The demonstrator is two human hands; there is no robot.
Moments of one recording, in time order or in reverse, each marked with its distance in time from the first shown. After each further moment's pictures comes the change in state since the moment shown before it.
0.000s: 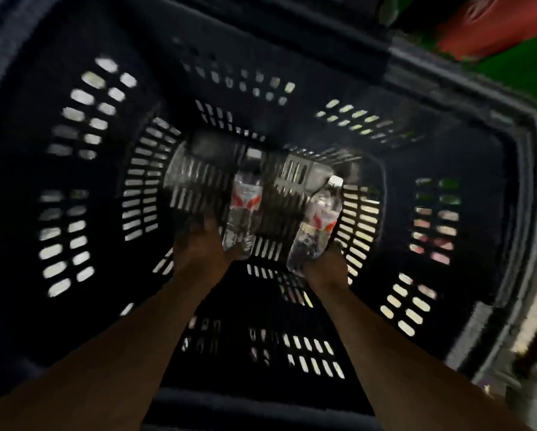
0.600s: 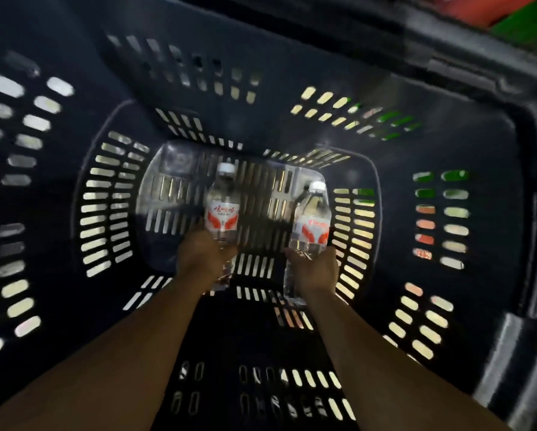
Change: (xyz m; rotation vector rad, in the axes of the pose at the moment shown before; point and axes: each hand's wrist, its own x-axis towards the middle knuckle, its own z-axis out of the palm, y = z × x) left_hand 0.058 0.019 0.035 -0.420 -0.044 -0.037; right_hand 0.053 0.019 0.040 0.345 0.073 0.066
